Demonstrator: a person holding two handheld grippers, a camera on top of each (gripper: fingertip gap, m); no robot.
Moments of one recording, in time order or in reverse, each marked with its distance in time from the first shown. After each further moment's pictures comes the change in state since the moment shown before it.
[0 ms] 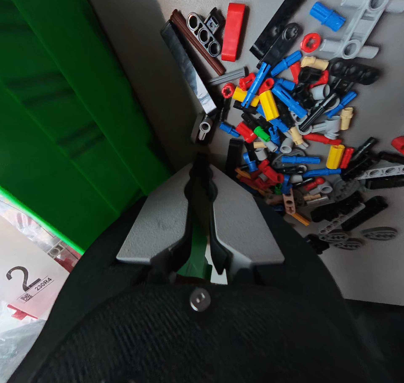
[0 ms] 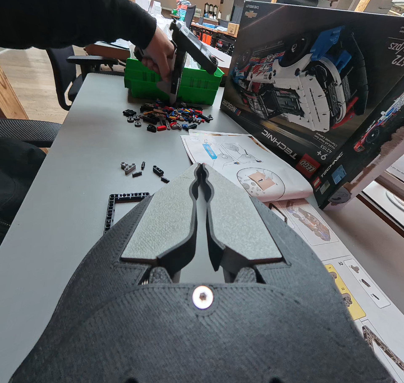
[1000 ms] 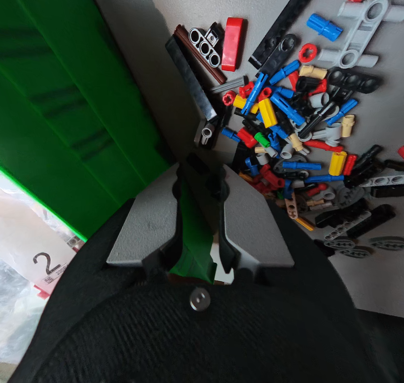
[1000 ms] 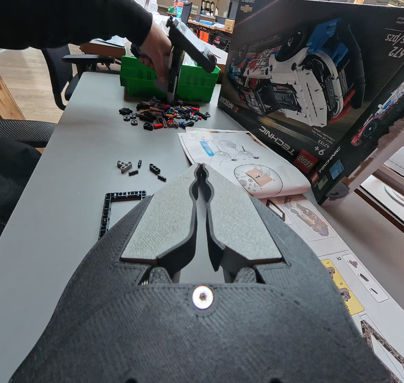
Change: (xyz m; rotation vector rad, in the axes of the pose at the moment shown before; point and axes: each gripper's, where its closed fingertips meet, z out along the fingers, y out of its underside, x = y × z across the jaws) left arm -0.004 -0.005 -0.005 -0.013 -0.087 0.022; right arm 0.005 0.004 0.000 -0.009 0.010 0.014
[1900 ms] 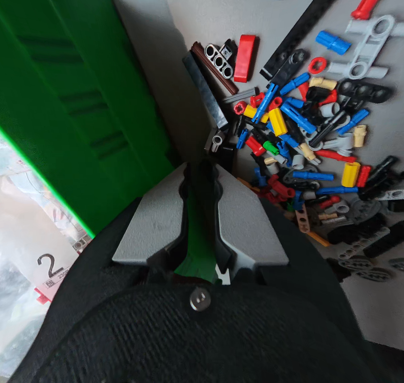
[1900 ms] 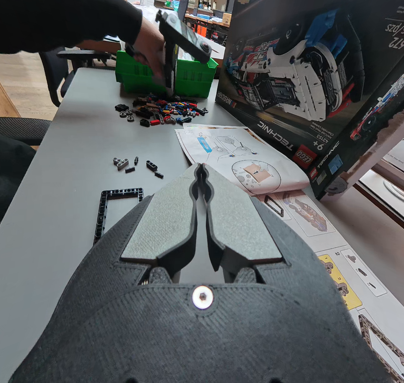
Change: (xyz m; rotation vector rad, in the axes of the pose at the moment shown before) left arm -0.009 -0.007 0.002 0.097 -0.057 -0.013; right arm 0.004 0.005 0.001 -0.018 0.009 0.008
